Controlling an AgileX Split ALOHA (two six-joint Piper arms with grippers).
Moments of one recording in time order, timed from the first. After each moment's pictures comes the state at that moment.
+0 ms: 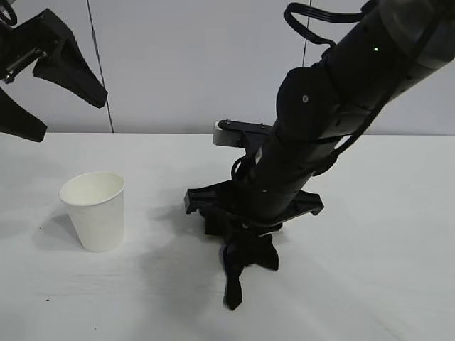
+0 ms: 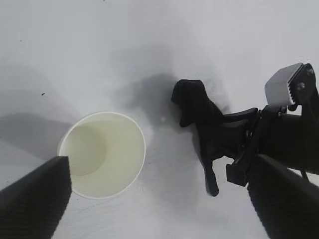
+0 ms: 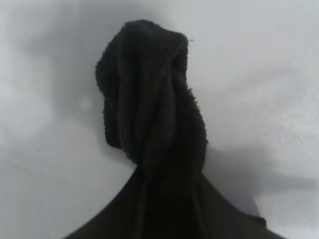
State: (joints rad) left arm -0.11 1.58 -1.03 -0.84 0.74 0.58; right arm 0.55 2.05 -1.13 0.11 0.24 0.22
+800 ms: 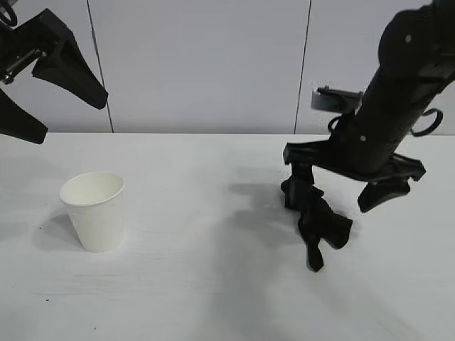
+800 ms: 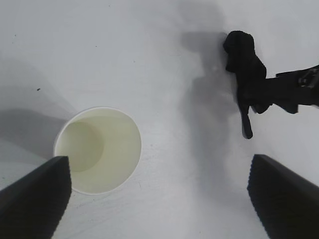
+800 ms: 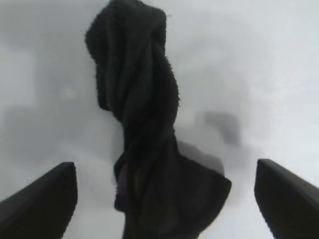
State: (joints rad) left arm -0.11 1.58 -1.03 -0.84 0.76 0.58; right arm 0.28 1.84 -1.13 0.08 0.50 0.19
